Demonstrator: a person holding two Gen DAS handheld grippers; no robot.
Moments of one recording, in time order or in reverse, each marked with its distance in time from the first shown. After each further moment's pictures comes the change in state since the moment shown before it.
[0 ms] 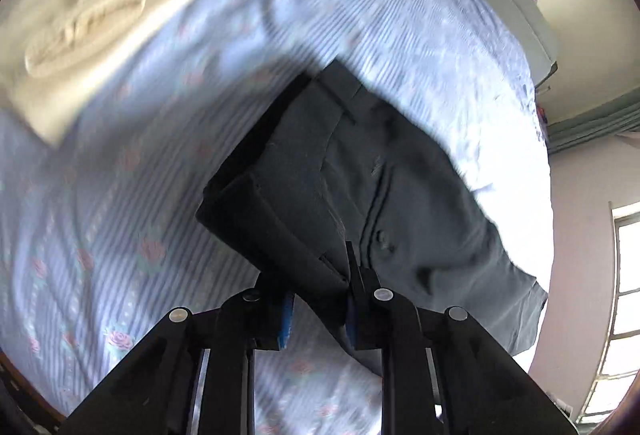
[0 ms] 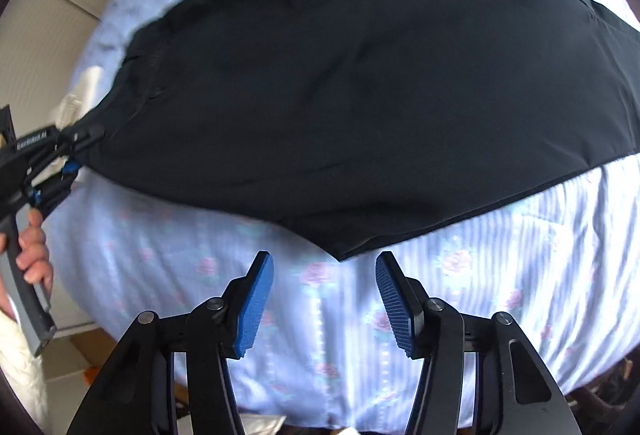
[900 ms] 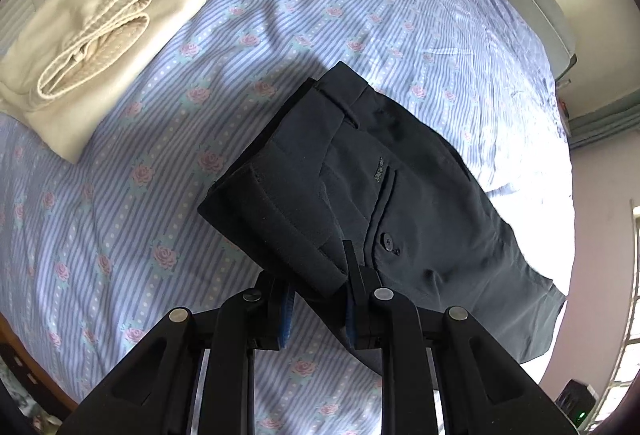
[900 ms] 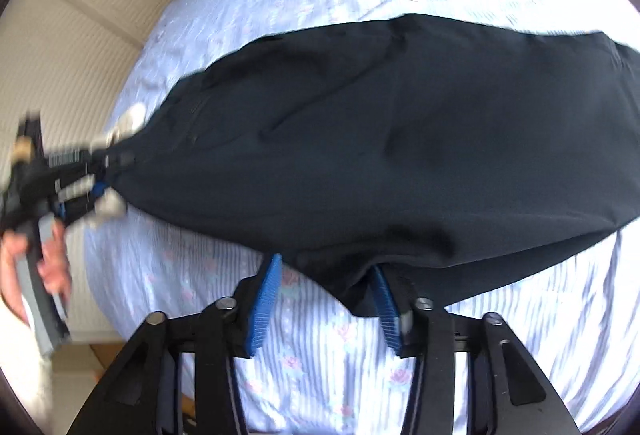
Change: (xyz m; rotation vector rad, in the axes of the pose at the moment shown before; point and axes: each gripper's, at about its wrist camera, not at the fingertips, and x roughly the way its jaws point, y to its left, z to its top) left arm 0.001 -0.013 0.010 0.020 0.038 0.104; right arm -0.019 -0.011 0.038 -0.002 -0.141 0.132
